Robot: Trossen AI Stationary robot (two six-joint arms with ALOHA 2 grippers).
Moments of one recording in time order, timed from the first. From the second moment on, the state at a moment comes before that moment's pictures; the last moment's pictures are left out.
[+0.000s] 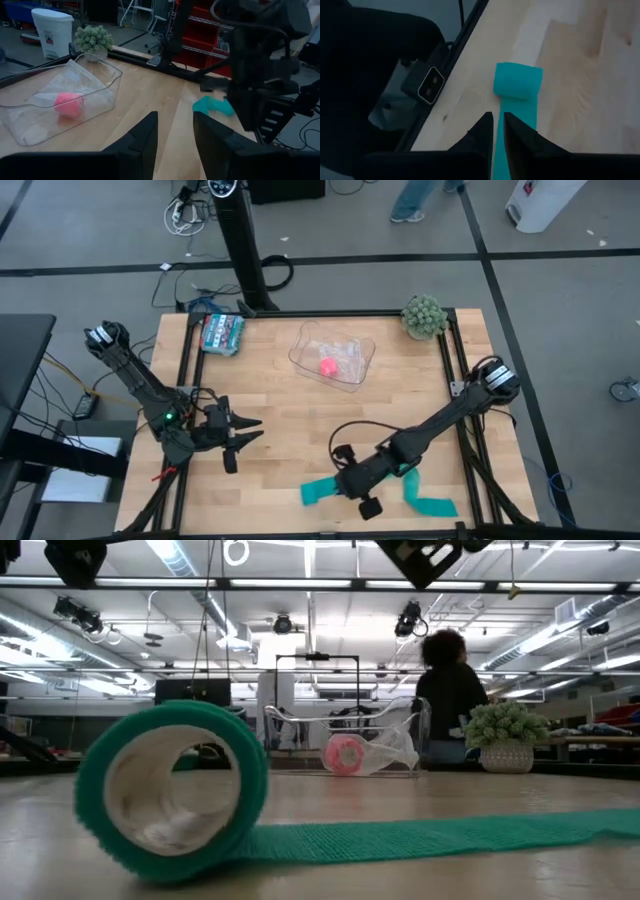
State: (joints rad) left arm -0.86 1.00 0.55 0.14 -1.06 -0.54; right arm 0.57 1.84 1.32 -0.26 0.06 0.17
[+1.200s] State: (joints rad) left arm -0.73 1.10 0.55 0.17 -1.01 -0.53; right arm 0.50 2.20 1.58 -0.14 0.12 0.04
